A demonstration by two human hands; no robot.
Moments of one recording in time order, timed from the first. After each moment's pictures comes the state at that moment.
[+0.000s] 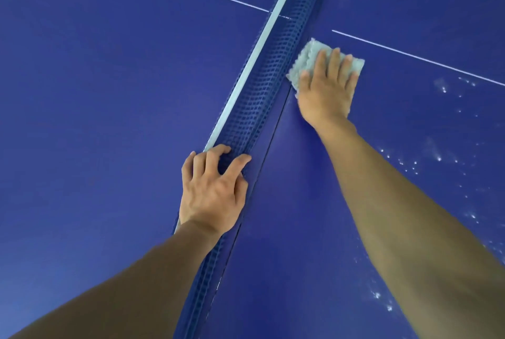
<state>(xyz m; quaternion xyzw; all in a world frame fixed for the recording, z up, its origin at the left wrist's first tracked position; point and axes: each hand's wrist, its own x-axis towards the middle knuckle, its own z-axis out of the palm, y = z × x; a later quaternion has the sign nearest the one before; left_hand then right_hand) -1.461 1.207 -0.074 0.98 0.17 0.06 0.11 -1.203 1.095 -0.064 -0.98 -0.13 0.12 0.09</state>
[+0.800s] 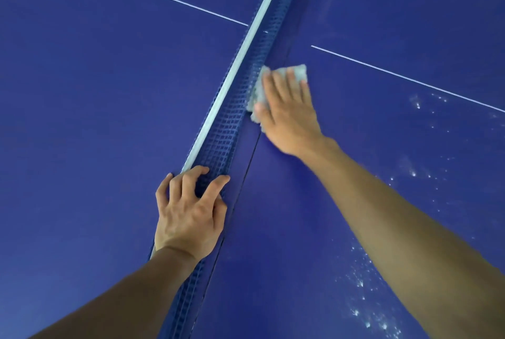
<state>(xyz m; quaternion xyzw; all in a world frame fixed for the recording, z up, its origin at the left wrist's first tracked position) -1.457 1.210 -0.075 0.98 0.17 0.06 0.10 -1.205 1.096 -0.066 -0.93 -0.34 0.12 0.08</state>
